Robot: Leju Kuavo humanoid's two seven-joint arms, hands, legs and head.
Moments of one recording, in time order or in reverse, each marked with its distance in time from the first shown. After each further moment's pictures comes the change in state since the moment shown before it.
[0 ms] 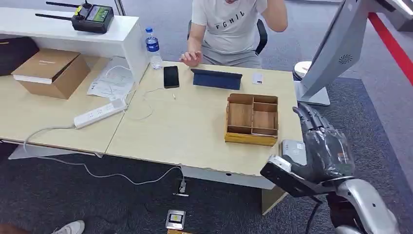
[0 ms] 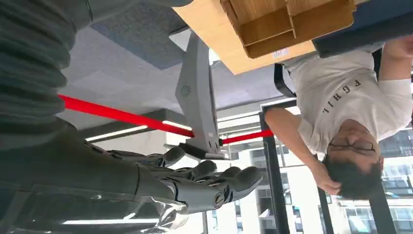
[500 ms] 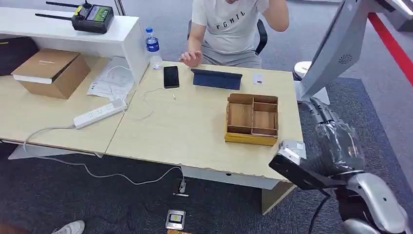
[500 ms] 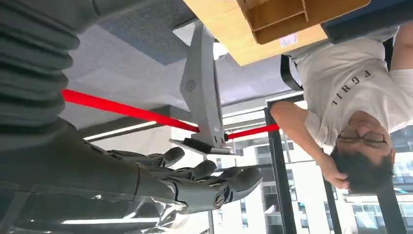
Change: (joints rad) left arm 0.005 0.009 -0.001 0.000 -0.010 -0.016 0.013; right arm -0.022 -0.014 -0.075 -0.003 -0.038 0.041 -0.030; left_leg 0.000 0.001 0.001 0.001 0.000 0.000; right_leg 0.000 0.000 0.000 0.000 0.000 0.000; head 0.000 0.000
